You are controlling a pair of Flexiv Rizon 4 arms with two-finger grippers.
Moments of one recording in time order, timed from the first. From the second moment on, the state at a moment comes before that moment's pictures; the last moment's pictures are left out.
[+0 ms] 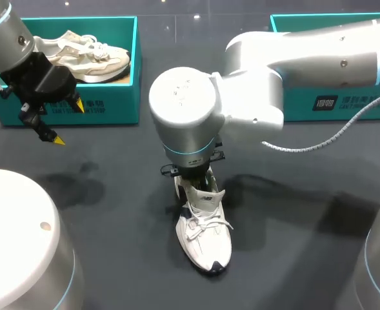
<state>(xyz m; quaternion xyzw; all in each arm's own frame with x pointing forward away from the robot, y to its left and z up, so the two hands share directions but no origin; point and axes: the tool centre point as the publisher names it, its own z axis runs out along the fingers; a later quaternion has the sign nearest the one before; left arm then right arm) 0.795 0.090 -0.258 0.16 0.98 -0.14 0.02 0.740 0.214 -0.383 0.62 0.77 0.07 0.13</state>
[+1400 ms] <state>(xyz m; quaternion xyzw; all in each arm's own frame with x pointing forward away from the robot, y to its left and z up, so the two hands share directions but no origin) 0.795 0.090 -0.258 0.16 0.98 -0.14 0.02 0.715 0.201 -0.357 0.61 0.79 -0.04 0.02</state>
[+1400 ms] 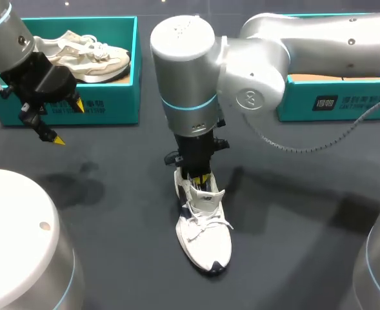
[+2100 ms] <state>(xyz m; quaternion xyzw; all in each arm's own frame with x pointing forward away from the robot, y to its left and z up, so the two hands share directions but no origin) 0.795 0.090 -0.259 0.16 0.98 -0.14 0.02 0.692 0.201 -0.352 0.60 0.80 -0.05 -0.01</state>
